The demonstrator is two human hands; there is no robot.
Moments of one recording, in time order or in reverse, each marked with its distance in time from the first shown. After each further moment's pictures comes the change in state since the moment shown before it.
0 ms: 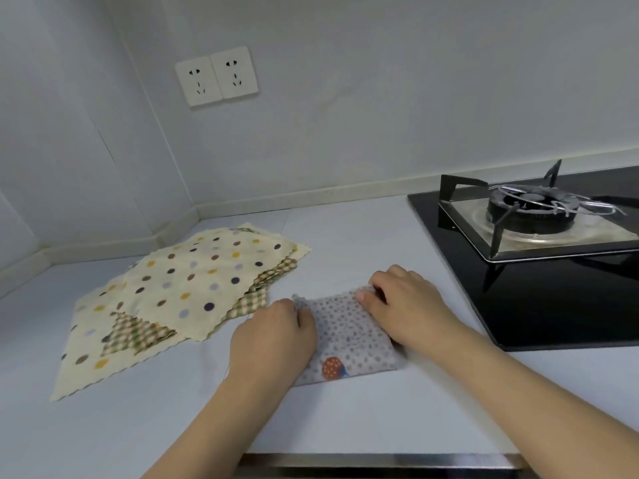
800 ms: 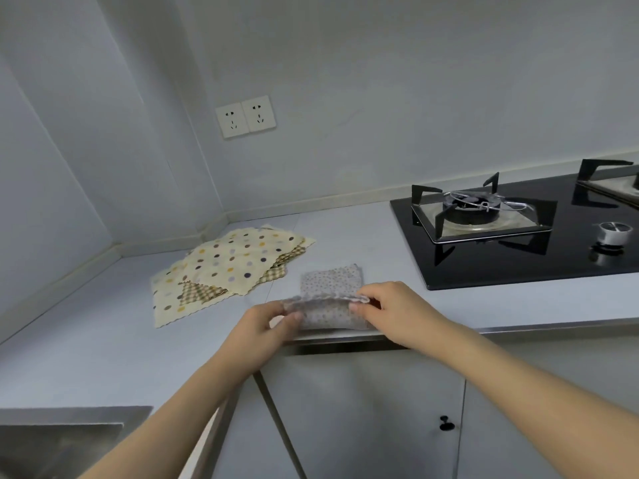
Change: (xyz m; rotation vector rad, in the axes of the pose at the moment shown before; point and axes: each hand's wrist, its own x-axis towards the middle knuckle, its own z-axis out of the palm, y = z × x) left_hand -0.115 -0.044 -0.074 -0.529 -0.176 0.308; right_hand -0.141 -0.042 -0.066 0.348 -0.101 -0.160
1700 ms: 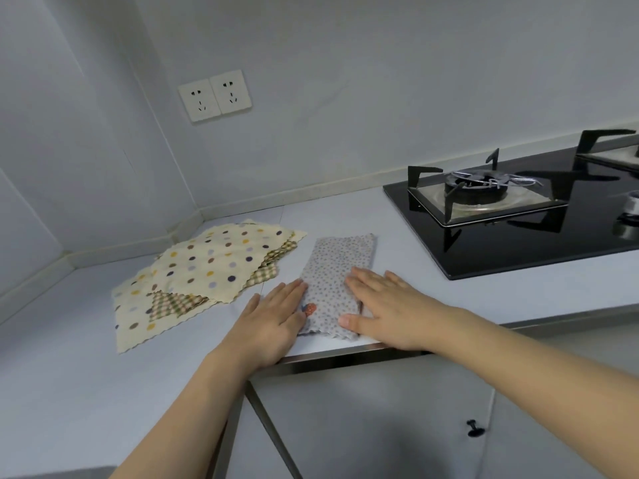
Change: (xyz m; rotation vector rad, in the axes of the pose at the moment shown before) left_hand 0.070 -0.056 0.020 0.565 -0.386 -0.033; right_hand 0.049 0.025 0.035 -0.504 -0.286 0.043
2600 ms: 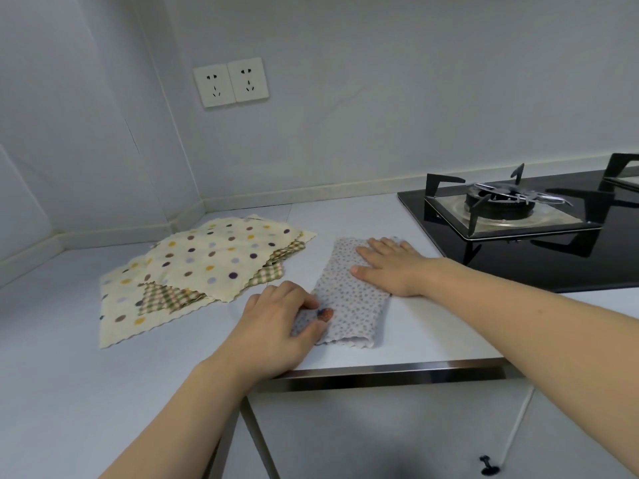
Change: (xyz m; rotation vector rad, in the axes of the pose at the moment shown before) left_hand -0.001 -0.003 0.001 -0.090 0.321 0.144; right_hand 0.096 0.054 -0.014 -0.091 -0.101 0.221
